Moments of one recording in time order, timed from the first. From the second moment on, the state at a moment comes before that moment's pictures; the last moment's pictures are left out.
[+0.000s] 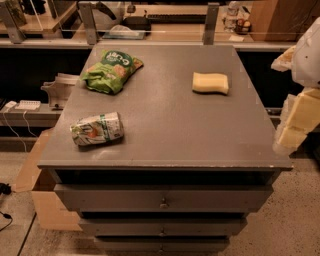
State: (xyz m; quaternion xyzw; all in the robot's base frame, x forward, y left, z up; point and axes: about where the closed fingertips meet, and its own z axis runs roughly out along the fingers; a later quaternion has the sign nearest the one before) arm 0.438 -0.216 0.977 -0.60 0.78 -0.04 0.16
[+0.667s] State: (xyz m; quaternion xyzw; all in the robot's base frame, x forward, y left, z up) arm 0.471 -0.209 0.982 -0.62 0.77 -0.05 0.16
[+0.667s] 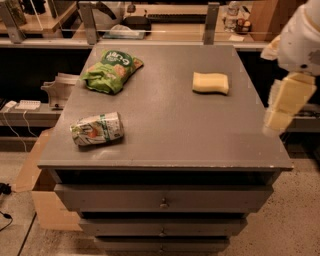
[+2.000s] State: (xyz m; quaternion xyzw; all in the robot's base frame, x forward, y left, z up) arm 0.633 -0.135 0.978 -0.66 0.73 -0.06 0.18
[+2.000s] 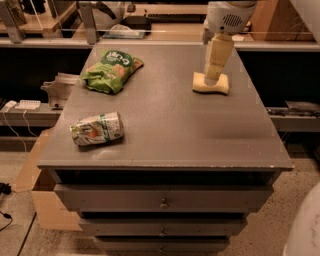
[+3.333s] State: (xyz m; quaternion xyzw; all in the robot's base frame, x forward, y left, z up) arm 0.705 -0.167 0.869 -0.55 0.82 0.05 0.16
